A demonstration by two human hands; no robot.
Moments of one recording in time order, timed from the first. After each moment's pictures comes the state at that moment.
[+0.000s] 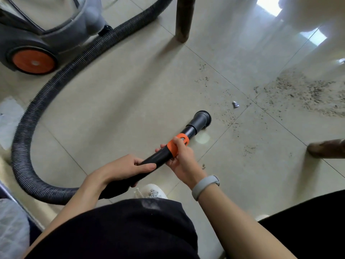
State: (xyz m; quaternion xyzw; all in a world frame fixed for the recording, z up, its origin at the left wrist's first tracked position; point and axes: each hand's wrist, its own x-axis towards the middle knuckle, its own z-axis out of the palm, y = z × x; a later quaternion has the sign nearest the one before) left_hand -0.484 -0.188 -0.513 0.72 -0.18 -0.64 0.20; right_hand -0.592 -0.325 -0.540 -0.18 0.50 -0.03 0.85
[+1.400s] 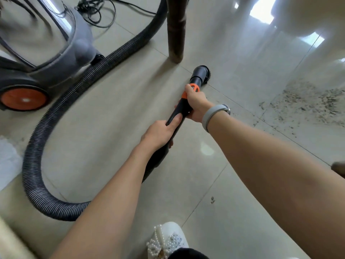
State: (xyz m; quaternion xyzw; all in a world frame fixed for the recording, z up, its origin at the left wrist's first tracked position) left_hand -0.427 -0.361 -0.541 0.85 -0.22 -0.41 0.25; right_hand -0.453 -0.501 -0.539 -0.42 0.54 -0.04 0.73
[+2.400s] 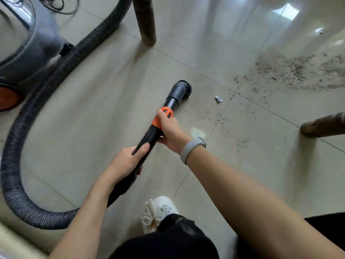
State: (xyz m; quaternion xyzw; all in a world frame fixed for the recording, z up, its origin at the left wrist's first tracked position) left_hand -0.472 -0.256 -0.544 0.81 -0.20 -0.49 0.26; right_hand -0.528 -0.405 -0.559 -0.32 0.51 -0.02 0.80
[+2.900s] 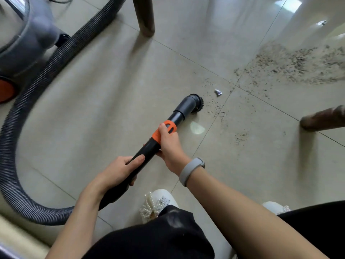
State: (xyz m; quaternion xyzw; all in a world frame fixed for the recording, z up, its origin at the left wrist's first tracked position) left_hand -0.479 -0.217 -0.550 0.76 -0.18 -0.56 0.26; right_hand -0.560 -0.352 -0.573 -0.29 0.56 -0.06 0.78
